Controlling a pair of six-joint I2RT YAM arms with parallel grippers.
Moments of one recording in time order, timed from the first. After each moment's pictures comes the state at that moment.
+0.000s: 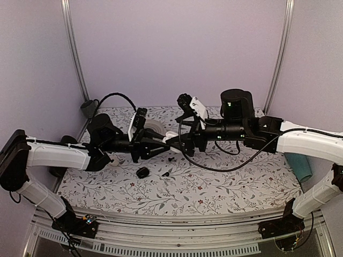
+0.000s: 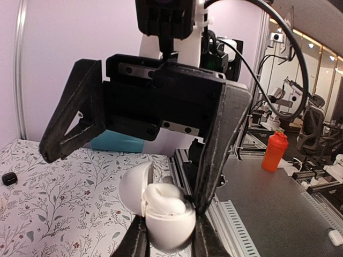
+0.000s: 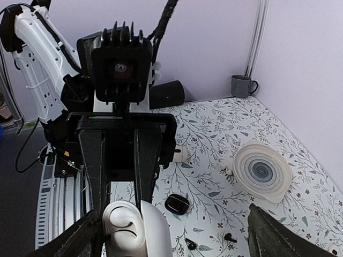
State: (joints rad) left arm -0.77 1.45 0.72 0.93 0.88 -0.29; right arm 1.01 1.42 1.20 -0.06 -0.24 -0.12
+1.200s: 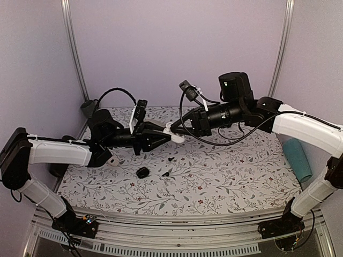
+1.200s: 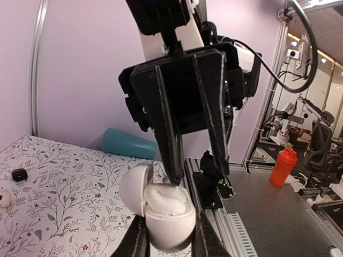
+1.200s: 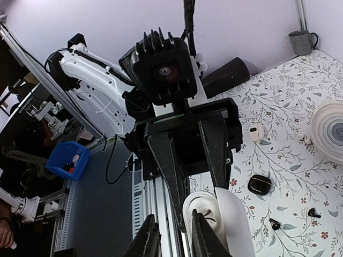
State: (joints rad) left arm -0.74 1.48 0.76 0.92 0.83 -0.34; right arm 0.88 1.51 1.41 -0.29 -0.69 0.23
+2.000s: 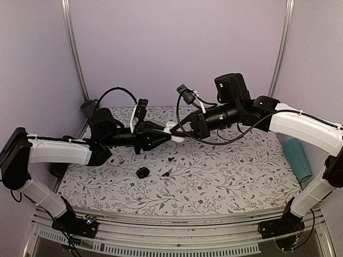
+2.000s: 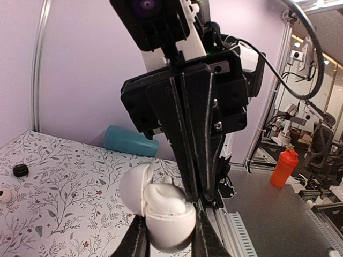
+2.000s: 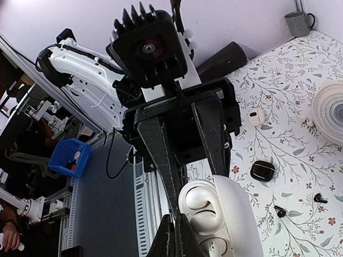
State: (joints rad) left arm -0.74 1.48 0.78 0.89 0.82 -0.35; right arm 0.88 1.54 1.44 -0.35 -0.69 0.25
